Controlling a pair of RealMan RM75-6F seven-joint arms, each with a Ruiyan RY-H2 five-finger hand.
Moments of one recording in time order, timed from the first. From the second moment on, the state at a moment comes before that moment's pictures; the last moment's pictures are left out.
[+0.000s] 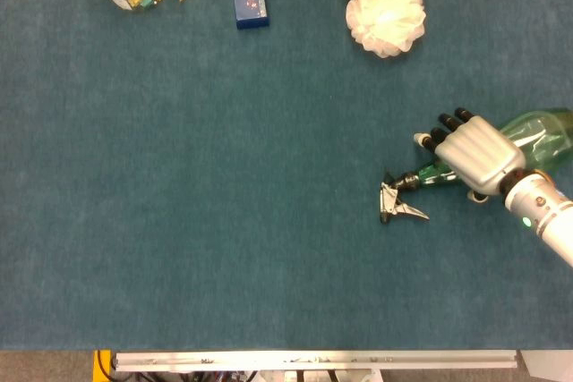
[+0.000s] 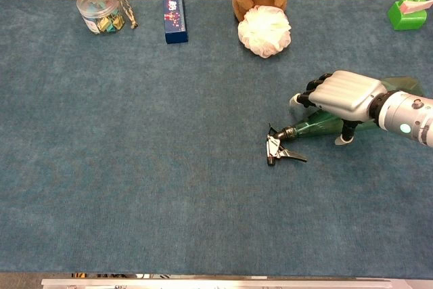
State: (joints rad) left arm 0.07 -0.97 -0.04 -1.69 1.51 1.65 -0.08; right arm 0.74 -1.32 -0.08 -1.67 -1.10 0.79 -0.72
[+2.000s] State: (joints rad) left arm 0.07 -0.97 -0.05 -1.69 1.50 1.65 -0.08; right arm 0.69 -1.26 -0.07 -1.72 -1.25 0.93 -0.55
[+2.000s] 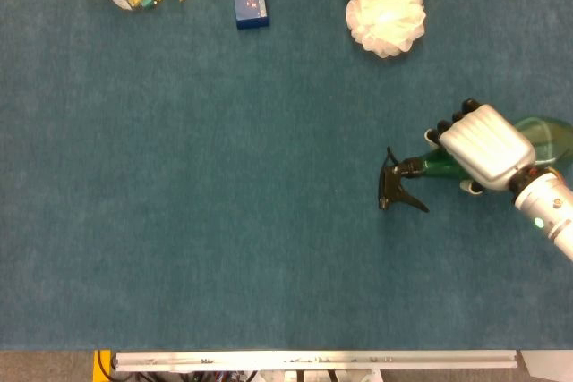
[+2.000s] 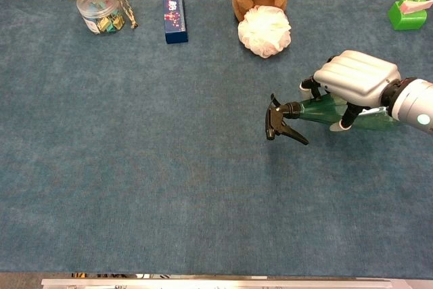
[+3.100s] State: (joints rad) left arm 0.07 -0.97 -0.05 -1.69 1.50 1.65 -0.08; right arm 0.61 -1.28 -0.01 -1.63 -1.55 1.10 -0.06
